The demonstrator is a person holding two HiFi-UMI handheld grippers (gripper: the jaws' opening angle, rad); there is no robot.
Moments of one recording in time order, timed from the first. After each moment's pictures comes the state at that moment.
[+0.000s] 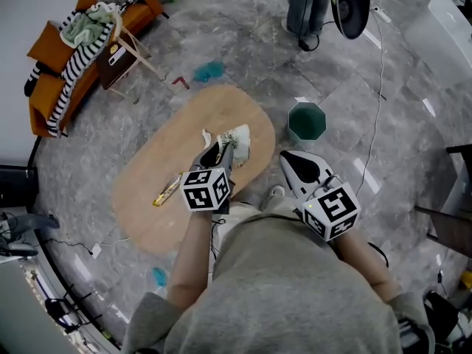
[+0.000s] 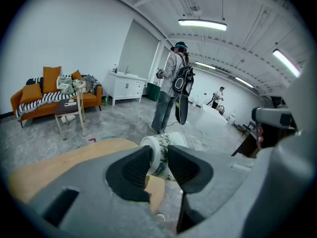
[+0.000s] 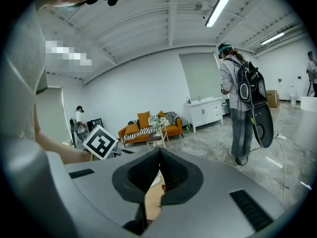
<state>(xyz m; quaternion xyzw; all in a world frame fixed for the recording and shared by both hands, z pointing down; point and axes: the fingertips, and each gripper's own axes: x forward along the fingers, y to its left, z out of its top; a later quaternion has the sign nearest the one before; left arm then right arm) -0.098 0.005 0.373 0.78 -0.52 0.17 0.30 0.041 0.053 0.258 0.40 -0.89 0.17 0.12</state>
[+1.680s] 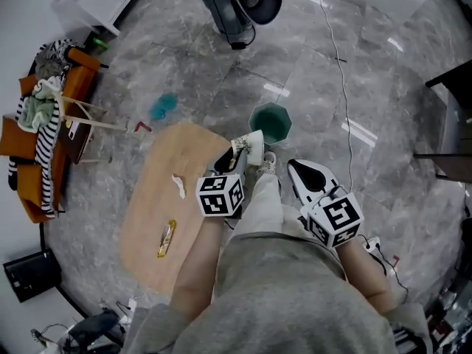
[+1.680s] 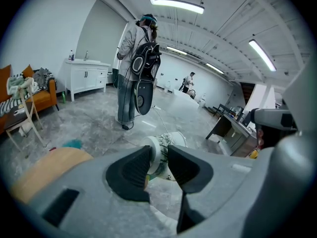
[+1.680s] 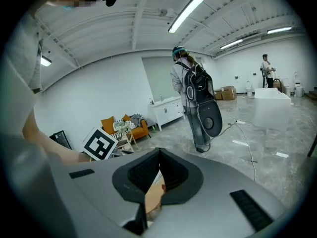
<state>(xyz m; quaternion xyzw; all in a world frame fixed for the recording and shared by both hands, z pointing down) 0.108 -0.063 0.415 0.86 -0.35 0.23 0.29 0.204 0.023 0.300 0.58 -0.78 0.24 0.10</state>
